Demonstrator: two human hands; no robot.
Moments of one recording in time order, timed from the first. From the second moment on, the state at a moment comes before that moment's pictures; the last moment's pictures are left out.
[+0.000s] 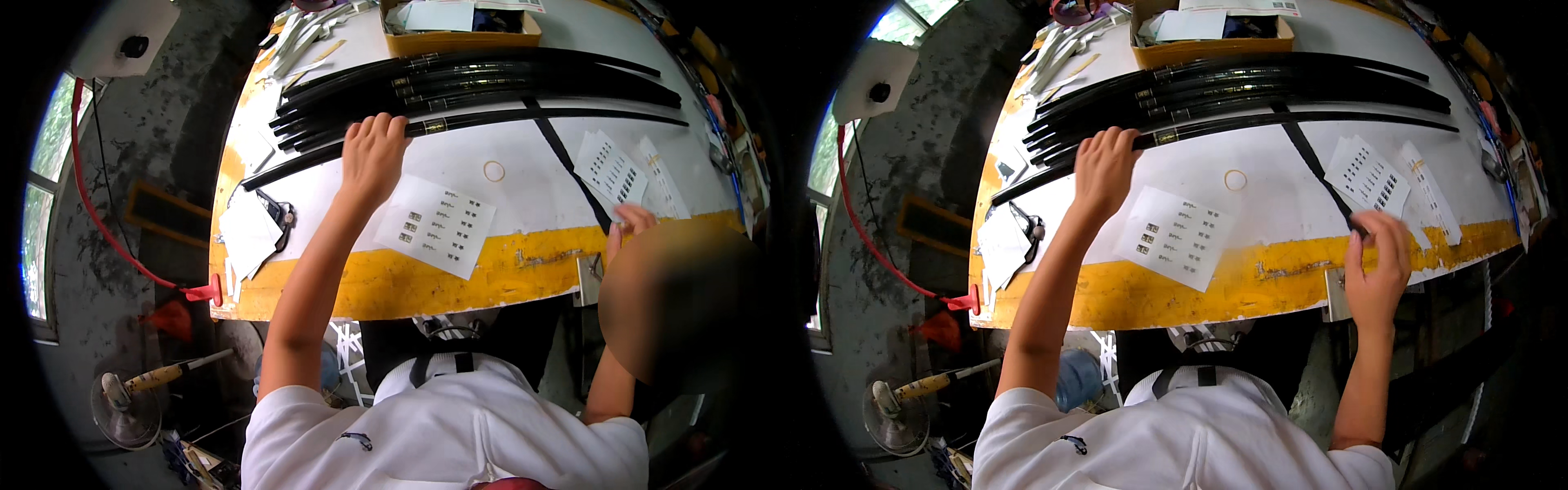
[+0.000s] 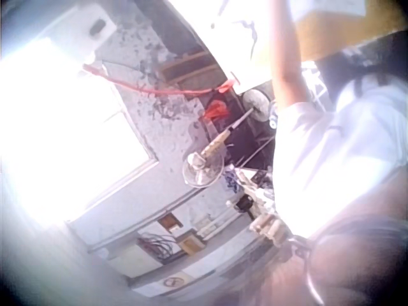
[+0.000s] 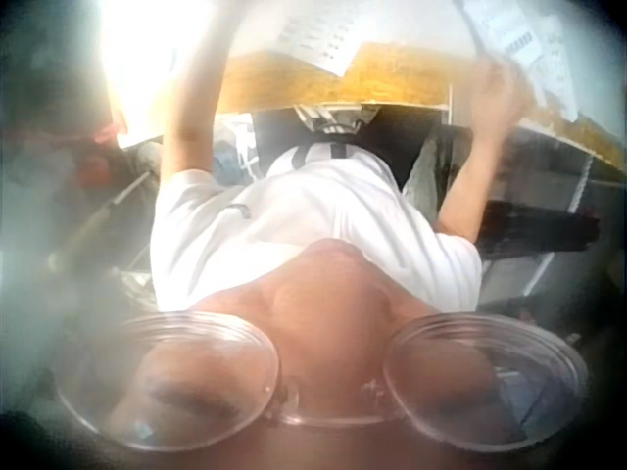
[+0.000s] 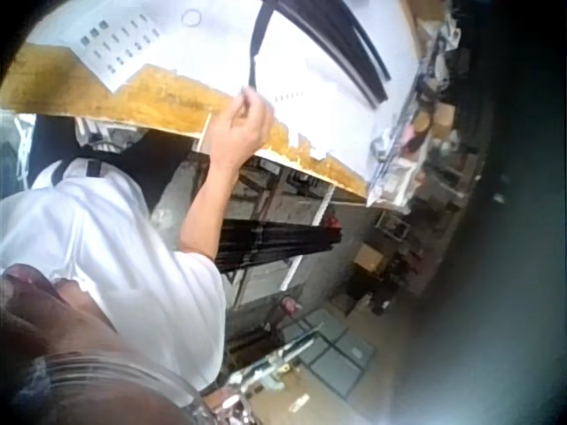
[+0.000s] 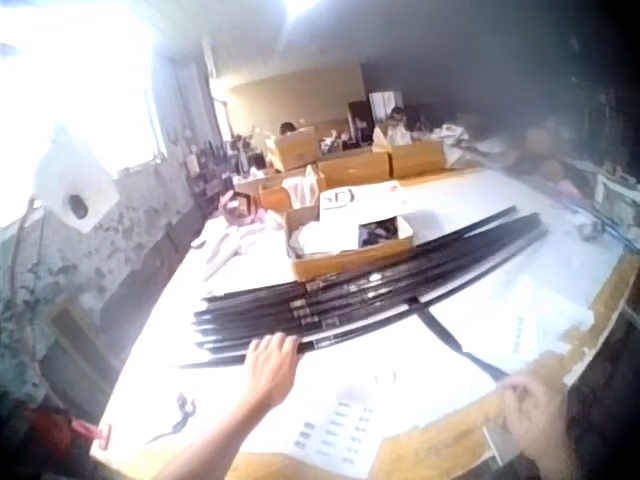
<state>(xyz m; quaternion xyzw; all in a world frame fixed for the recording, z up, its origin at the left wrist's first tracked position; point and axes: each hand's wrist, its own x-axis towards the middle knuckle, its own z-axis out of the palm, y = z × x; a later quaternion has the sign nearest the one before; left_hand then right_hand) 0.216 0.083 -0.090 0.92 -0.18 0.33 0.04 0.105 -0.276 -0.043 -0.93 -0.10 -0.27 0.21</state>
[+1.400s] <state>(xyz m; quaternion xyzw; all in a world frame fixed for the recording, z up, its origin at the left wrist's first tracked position) -0.015 0.139 -0.113 0.97 -0.13 0.08 0.20 0.061 -0.260 -0.122 -0.94 -0.28 -0.14 0.15</state>
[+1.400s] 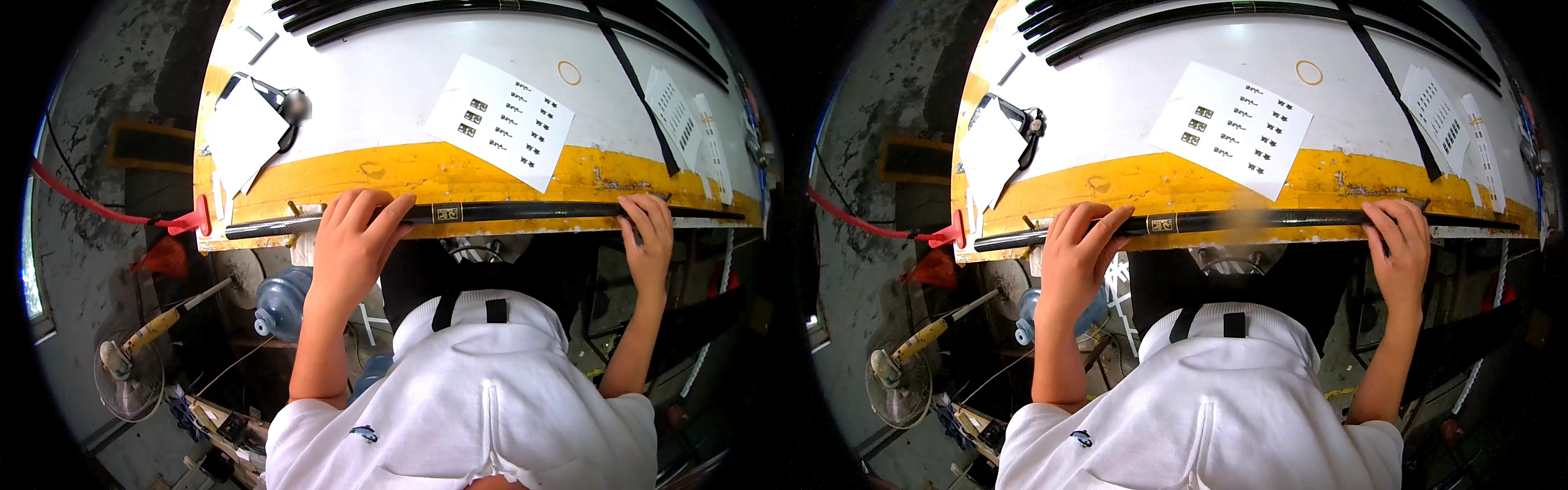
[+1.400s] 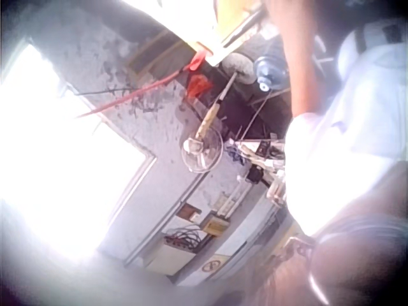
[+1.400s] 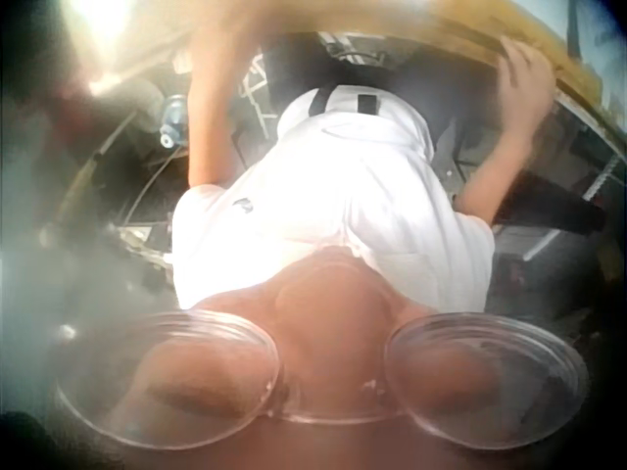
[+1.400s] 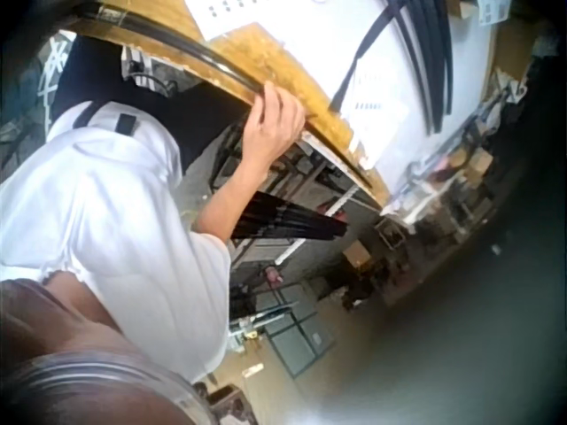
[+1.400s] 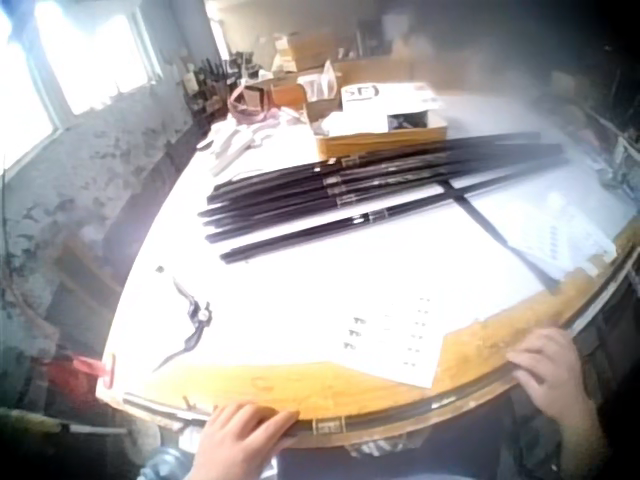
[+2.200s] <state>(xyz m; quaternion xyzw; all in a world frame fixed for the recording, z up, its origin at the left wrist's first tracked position) 0.161 0.106 -0.131 0.98 -0.11 0.05 0.15 0.130 -0.096 -0.143 -0.94 -0.29 -0.02 0.16</state>
